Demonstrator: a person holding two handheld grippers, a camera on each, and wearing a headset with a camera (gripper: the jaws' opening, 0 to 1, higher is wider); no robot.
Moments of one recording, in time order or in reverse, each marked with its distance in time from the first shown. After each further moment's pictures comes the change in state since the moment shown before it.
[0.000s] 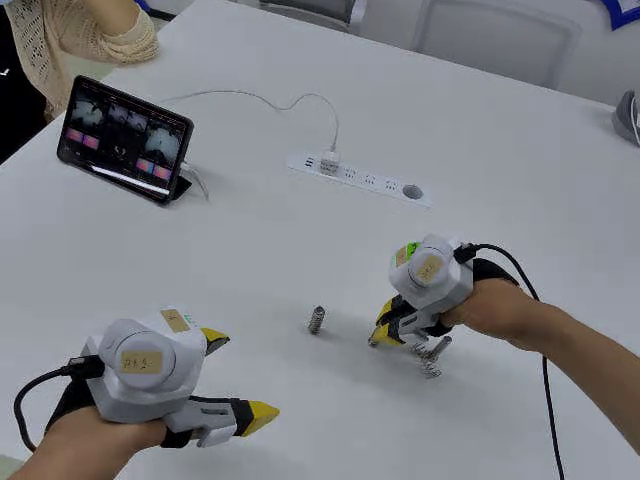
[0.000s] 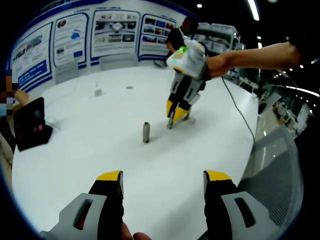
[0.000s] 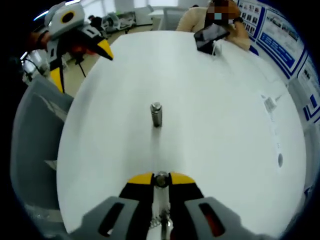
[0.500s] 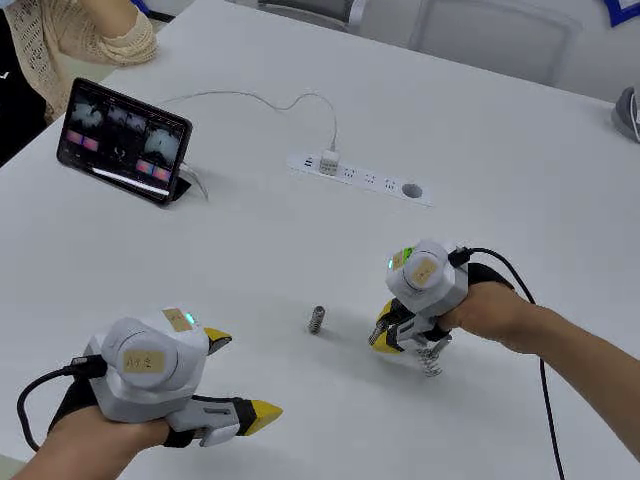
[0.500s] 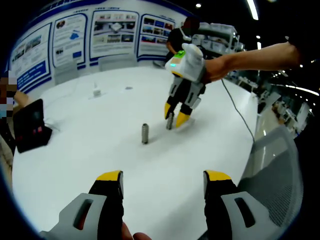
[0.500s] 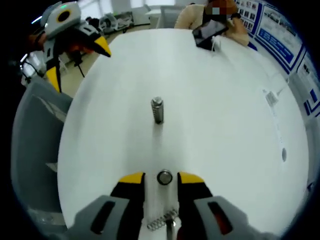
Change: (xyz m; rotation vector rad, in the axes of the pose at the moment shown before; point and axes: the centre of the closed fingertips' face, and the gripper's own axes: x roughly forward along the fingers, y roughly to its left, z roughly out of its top) left arm 0.001 -0.002 0.003 0.010 0.001 -0.005; right arm 0.002 0.005 -0.005 0.039 0.003 0.008
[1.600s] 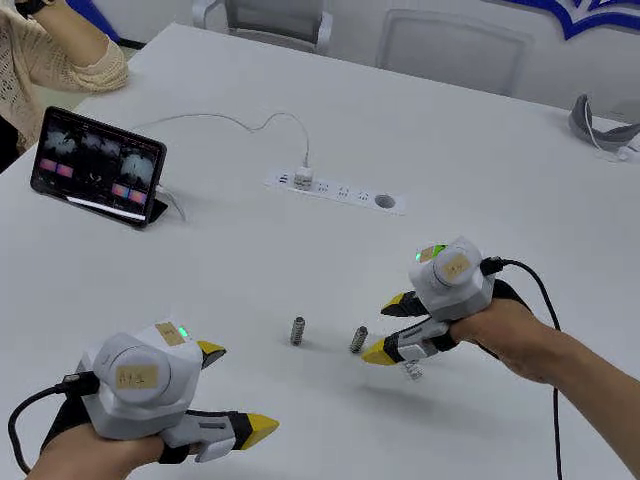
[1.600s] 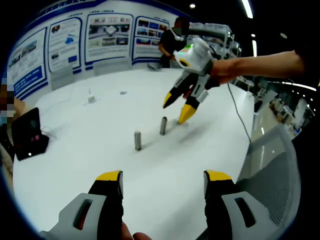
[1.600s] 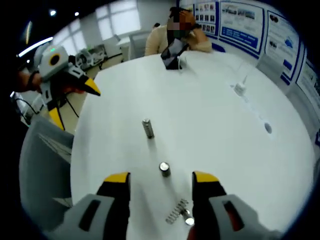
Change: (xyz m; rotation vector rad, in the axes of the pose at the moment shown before) left arm 0.000 -0.015 0.013 0.032 -0.015 -0.023; right arm -0.049 -0.001 0.005 0.291 -0.266 -0.110
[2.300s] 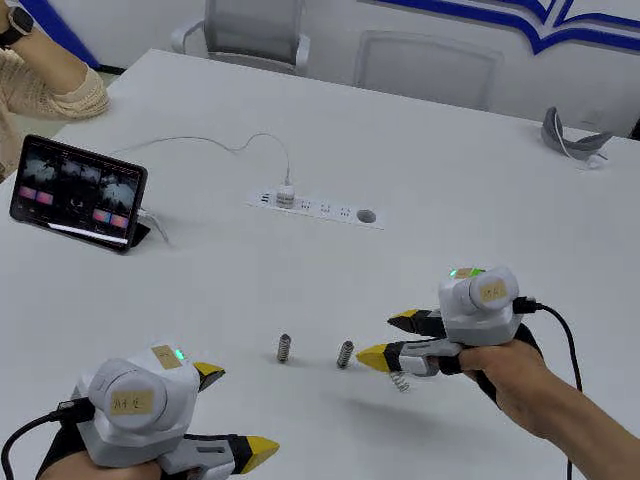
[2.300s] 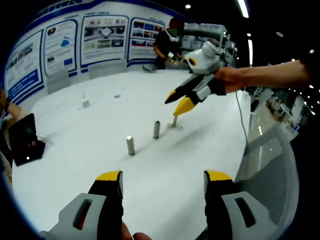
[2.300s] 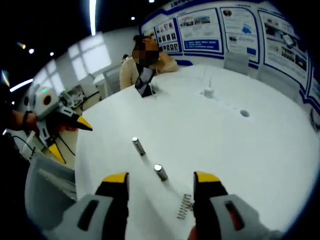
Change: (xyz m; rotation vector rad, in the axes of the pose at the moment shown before) left arm 0.005 -0.014 0.010 0.023 -0.008 -0.030; right arm -0.034 -0.007 -0.002 0.243 -0.227 -0.113
